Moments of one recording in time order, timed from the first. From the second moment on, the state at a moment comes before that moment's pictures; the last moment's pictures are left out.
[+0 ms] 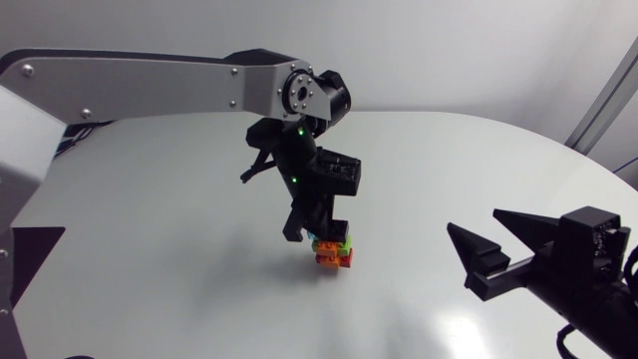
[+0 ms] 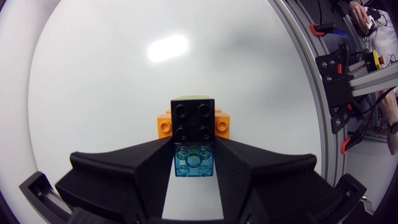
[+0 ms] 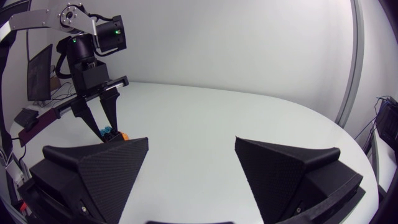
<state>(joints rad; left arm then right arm) -0.69 2.03 1.75 -1.11 0.24 1.15 0.35 0.37 0.29 -0.13 0.02 0.03</state>
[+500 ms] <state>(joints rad) -0.57 2.01 1.77 -1.13 0.54 1.04 0.02 0.89 0.53 -0.07 -0.44 0.16</state>
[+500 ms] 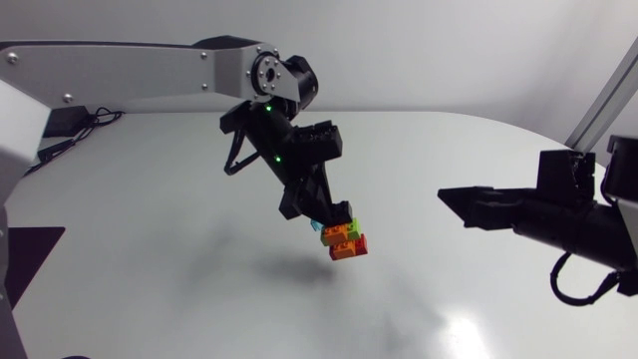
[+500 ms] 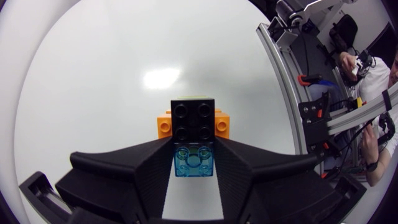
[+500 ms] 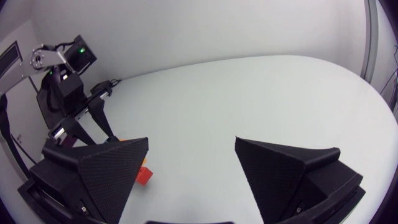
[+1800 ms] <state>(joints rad) -0.46 1.91 1.66 -1.18 0.84 1.14 0.09 1.35 0.79 -0.47 -0.94 -0.42</state>
